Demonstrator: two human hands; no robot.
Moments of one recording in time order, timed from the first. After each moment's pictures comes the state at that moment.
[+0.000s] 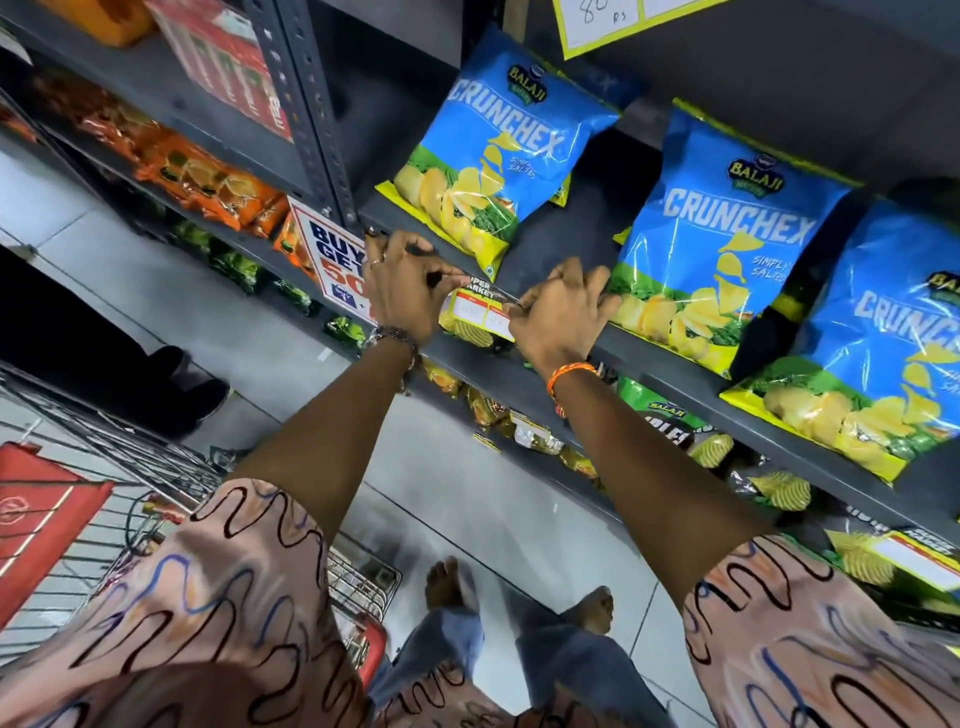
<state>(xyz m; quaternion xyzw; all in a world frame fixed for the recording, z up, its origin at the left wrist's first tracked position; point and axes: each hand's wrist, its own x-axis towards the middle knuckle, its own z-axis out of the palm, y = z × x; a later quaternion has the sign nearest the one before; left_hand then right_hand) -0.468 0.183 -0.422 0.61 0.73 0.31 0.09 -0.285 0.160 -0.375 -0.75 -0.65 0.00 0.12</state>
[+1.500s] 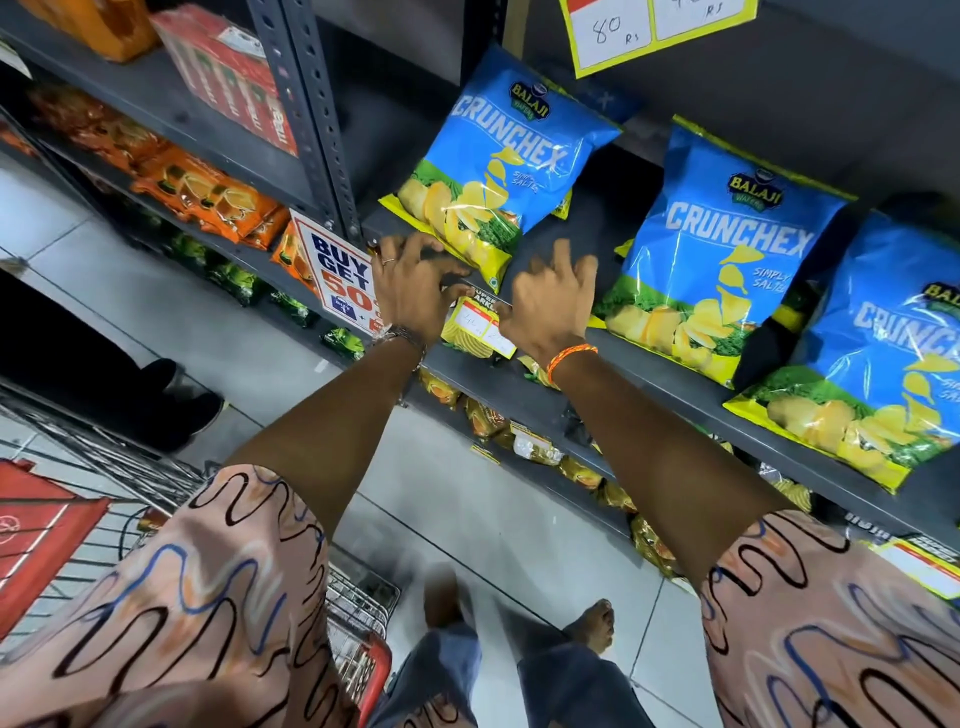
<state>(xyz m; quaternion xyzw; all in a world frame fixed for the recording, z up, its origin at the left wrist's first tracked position) -0.471 0.193 -0.416 0.66 0.71 0.25 0.02 -0.299 0.180 -0.363 -0.63 -0.76 -0.16 0.00</state>
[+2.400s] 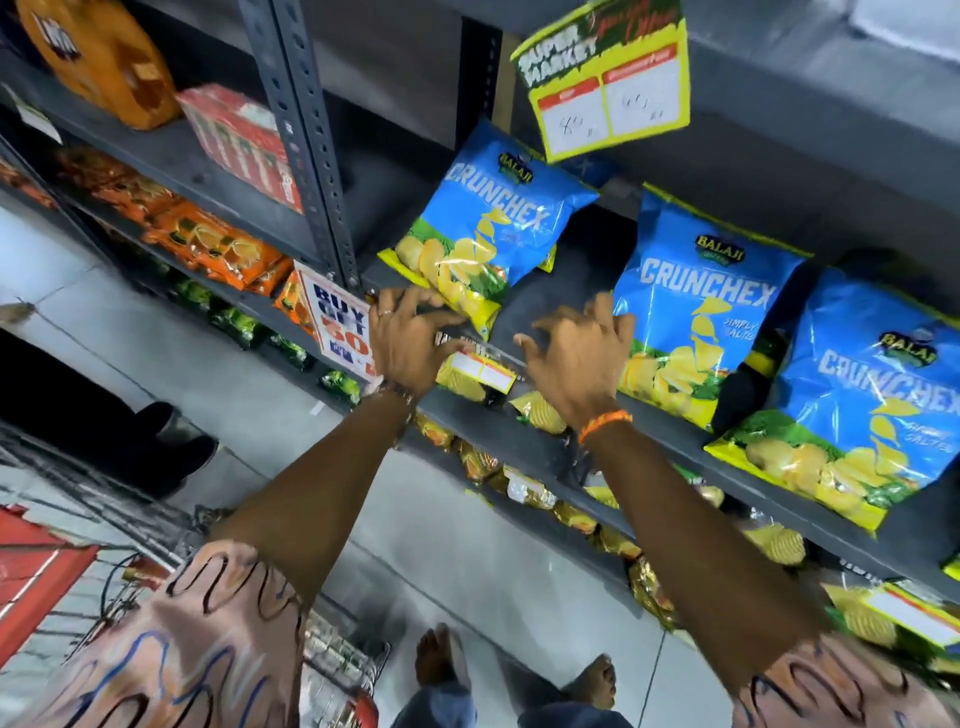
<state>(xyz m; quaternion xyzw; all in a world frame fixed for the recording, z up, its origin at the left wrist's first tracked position) -0.480 0.151 -0.438 0.68 0.68 0.25 0.01 -0.272 0.135 -0.364 -0.67 -0.73 -0.07 0.11</state>
